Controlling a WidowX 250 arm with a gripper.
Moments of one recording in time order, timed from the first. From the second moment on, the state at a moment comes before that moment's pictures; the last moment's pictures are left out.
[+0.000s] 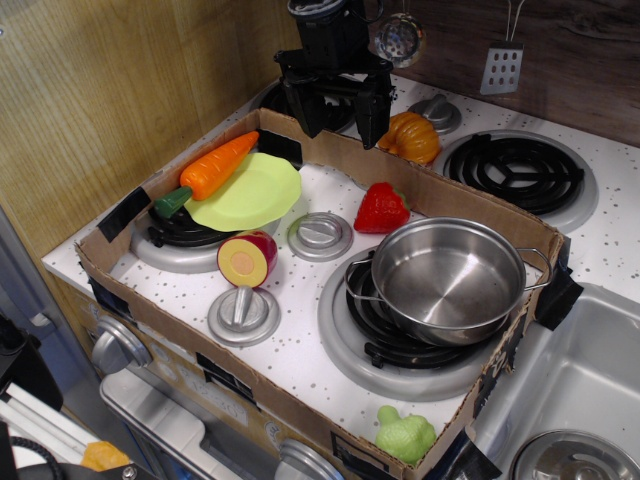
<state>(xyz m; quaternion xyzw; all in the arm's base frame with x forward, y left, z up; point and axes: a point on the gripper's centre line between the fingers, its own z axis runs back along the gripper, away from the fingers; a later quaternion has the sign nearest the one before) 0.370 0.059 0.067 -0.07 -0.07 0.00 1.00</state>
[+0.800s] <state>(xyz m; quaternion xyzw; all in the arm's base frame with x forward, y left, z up) 0.353 0.069 0.047 -0.07 -0.04 0.04 1.00</state>
